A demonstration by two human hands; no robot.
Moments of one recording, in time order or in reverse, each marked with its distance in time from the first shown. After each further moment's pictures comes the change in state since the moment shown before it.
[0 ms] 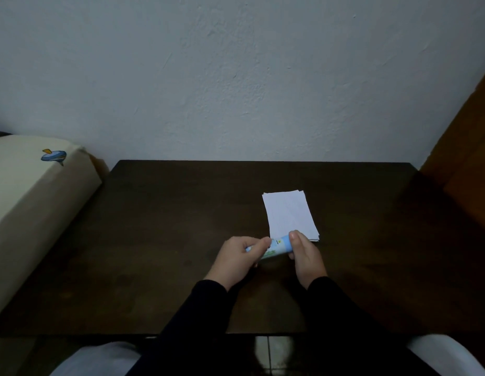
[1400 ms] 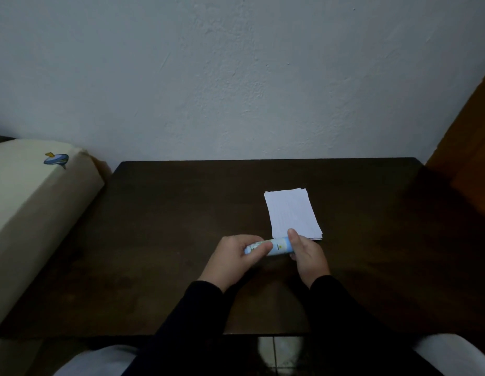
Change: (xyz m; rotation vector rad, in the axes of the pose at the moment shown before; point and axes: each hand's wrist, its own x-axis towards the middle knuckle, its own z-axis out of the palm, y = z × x) left_hand -0.002 -0.003 -0.009 0.136 0.012 0.115; right_hand 0.004 0.003 0.002 0.037 0.010 0.045
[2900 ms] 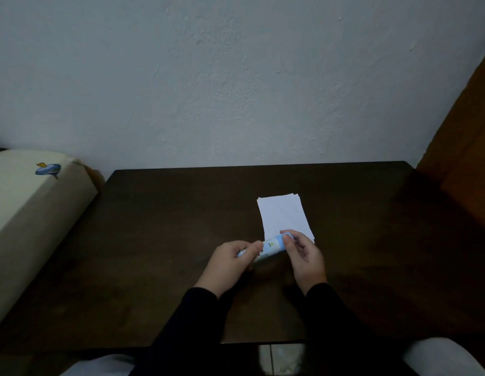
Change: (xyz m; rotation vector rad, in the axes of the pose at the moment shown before) left_hand 0.006 0.003 0.006 -0.090 0.017 -0.112; right_hand 0.002 0.007 -0.004 0.240 0.082 -0.206
